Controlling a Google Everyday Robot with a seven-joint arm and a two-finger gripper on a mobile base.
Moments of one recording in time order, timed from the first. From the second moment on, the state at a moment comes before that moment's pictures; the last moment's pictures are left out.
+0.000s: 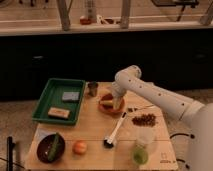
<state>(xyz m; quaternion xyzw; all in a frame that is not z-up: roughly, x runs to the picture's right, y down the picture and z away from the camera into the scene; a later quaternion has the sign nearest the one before) 0.048 0.063 0.874 -0.21 -0.17 -0.11 0.96</state>
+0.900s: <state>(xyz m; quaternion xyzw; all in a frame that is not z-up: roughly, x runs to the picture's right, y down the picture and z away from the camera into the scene) 0.052 0.078 0.902 -0.22 -0.18 -0.08 0.95</state>
